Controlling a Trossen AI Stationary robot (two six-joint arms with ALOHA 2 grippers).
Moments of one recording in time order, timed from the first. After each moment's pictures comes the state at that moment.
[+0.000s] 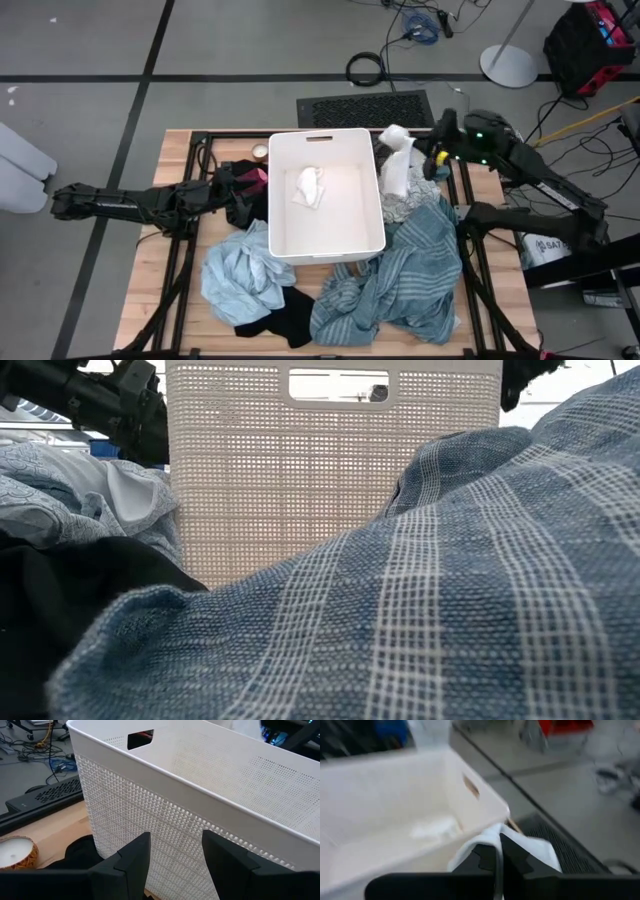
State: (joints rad) left arm 0.02 0.57 0.36 -0.09 -0.41 -0.39; right arm -0.61 0.76 0.97 -0.54 -0.14 -0.10
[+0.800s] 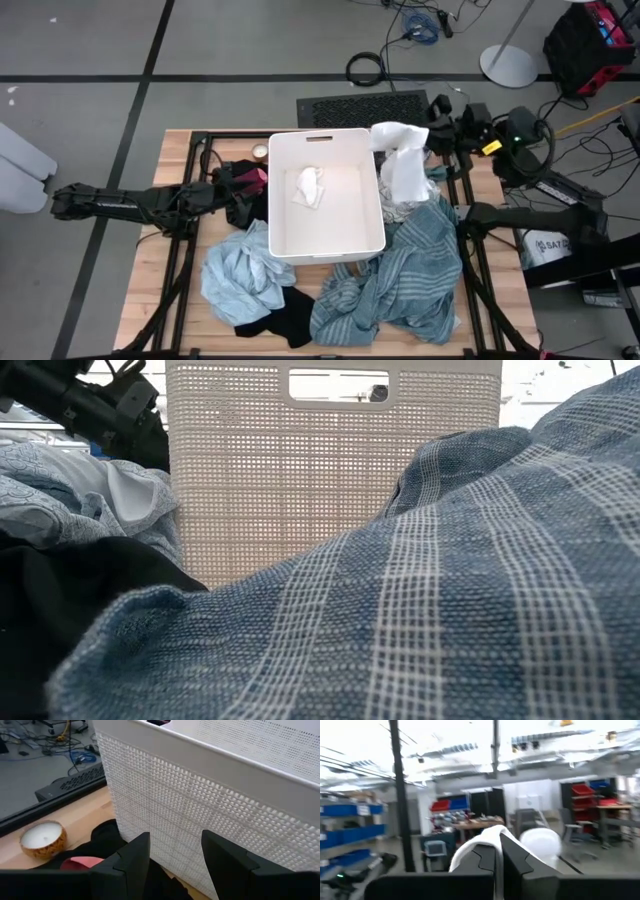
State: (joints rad) left arm 0.02 0.57 0.36 -0.20 -0.47 -0.38; right arm -0.49 0.82 0.97 0.28 -0.53 0.35
